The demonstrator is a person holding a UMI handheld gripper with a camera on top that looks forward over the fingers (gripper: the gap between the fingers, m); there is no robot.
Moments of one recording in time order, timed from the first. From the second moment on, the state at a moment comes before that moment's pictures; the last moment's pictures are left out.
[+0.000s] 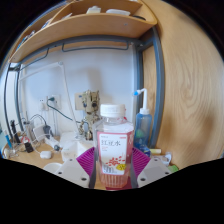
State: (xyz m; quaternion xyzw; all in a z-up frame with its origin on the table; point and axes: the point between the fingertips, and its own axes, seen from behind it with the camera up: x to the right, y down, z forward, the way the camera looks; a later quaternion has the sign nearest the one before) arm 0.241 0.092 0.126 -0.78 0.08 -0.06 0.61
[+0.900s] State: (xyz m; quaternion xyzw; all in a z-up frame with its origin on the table) arm 0.246 0.025 0.087 -0.80 0.12 -0.04 0.59
